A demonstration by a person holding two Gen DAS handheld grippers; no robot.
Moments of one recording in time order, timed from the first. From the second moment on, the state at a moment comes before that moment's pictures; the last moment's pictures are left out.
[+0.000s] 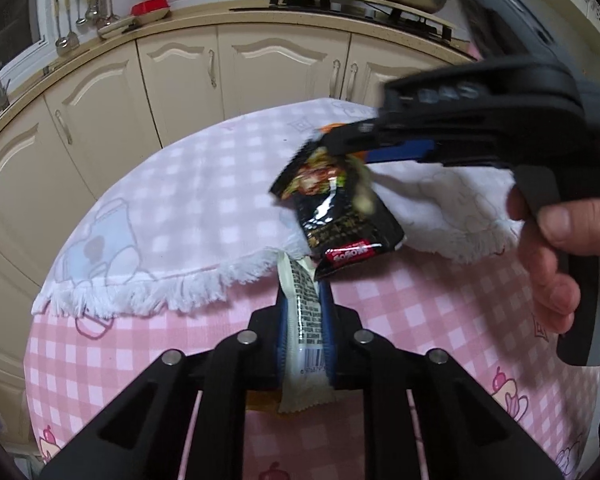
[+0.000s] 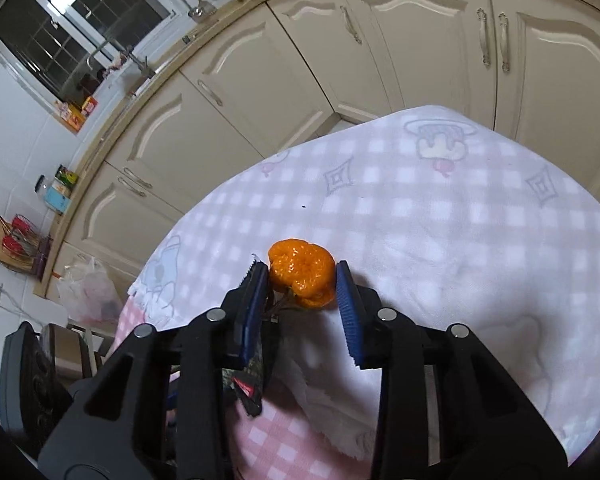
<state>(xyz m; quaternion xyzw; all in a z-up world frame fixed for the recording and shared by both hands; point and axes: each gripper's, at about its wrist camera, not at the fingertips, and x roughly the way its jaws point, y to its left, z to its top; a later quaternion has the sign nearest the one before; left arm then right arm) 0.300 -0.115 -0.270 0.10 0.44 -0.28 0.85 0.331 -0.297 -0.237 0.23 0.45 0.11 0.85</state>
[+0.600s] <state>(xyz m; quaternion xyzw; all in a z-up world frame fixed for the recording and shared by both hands) 0.263 -0.098 -0.238 0.04 0.40 -0.27 0.88 0.263 -0.334 -0.209 0.19 0.40 0.05 0.90</state>
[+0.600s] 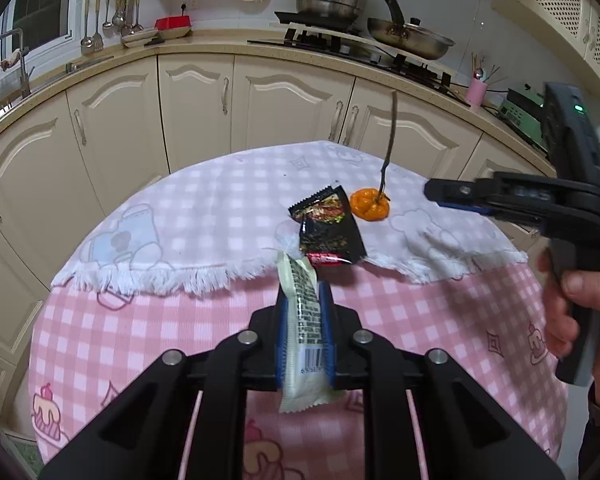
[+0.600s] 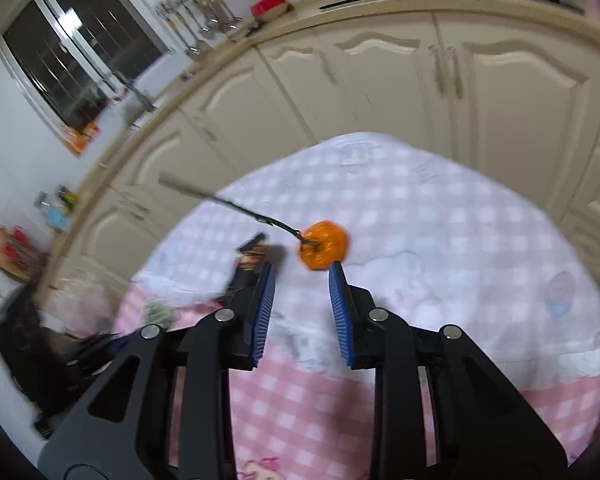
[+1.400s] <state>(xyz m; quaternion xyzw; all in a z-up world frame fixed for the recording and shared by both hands) 0.213 -0.077 -0.188 -0.03 0.35 -0.28 0.89 0.220 -0.369 -0.211 0.26 0.38 0.10 0.88</state>
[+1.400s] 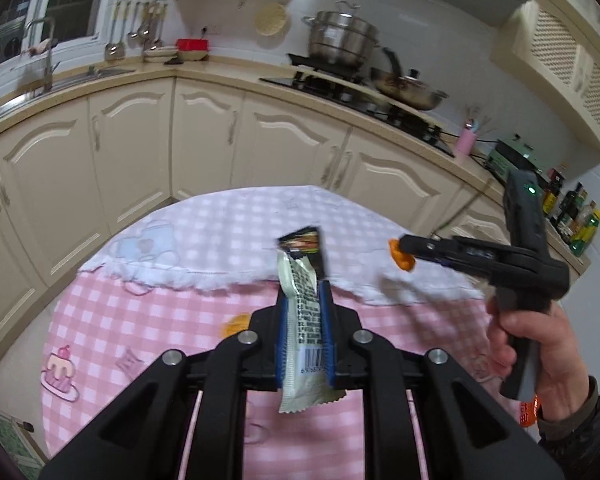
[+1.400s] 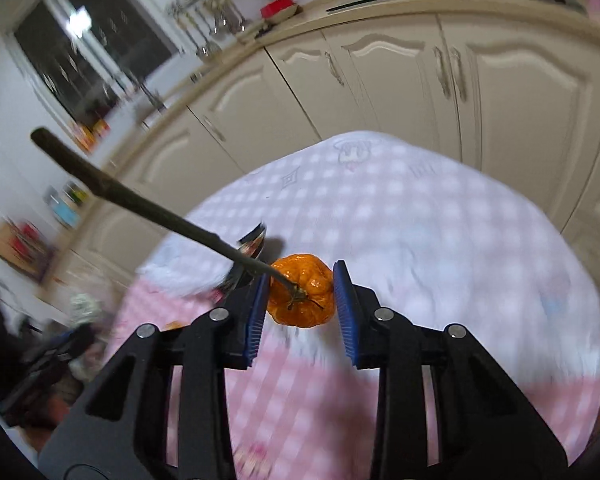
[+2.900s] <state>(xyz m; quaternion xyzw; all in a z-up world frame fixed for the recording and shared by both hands) -0.024 -0.469 -0.285 0.22 0.43 -0.53 0.70 -0.212 -0.623 -0.358 0.50 0.36 -0.29 0.73</state>
